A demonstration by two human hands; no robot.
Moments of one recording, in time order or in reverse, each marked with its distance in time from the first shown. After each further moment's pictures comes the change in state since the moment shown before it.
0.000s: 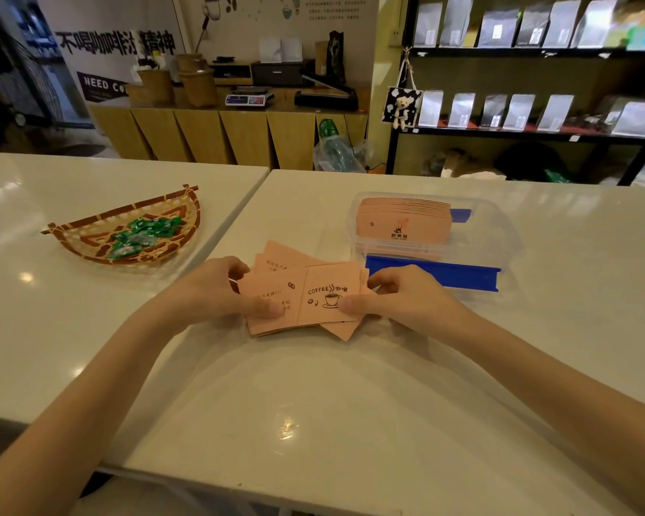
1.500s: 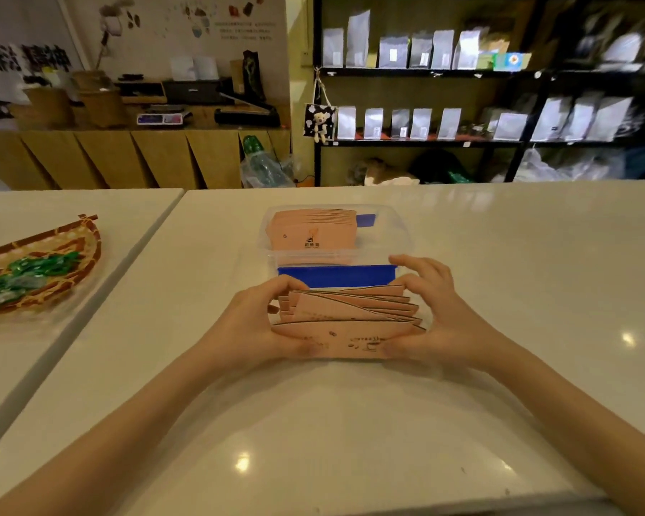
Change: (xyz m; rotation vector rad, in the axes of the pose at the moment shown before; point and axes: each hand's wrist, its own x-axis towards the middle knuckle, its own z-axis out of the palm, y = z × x) left_hand -0.012 0.067 0.085 -0.145 -0.102 0.673; right_hand -0.074 0.079 -0.062 -0.151 0.259 -0.253
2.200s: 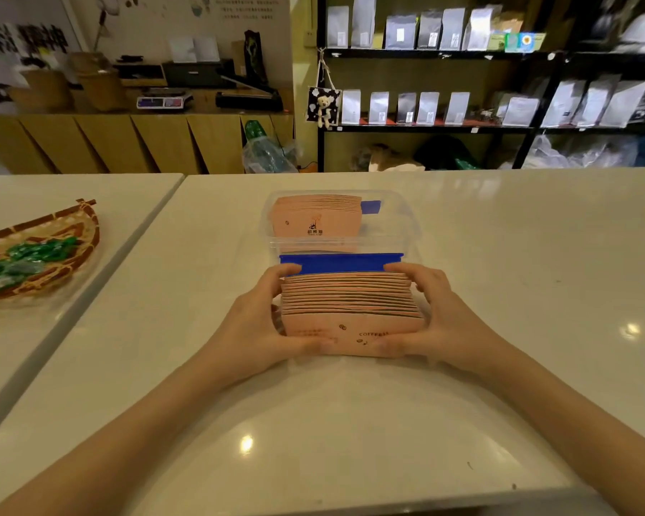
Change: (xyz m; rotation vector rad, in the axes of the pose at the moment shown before) left_hand -0.012 0.000 0.015 -0.192 0.034 -0.025; right_hand -0.007 0.002 0.014 0.272 0.021 0.116
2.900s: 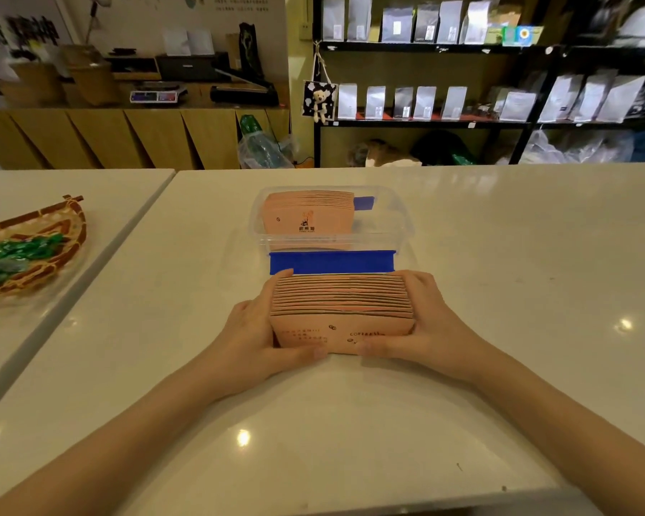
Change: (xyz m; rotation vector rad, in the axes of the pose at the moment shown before) left_hand 0.000 -0.010 0.008 0.141 -0.097 0.016; right_hand -0.004 -0.007 0.006 -0.096 -0.027 -0.069
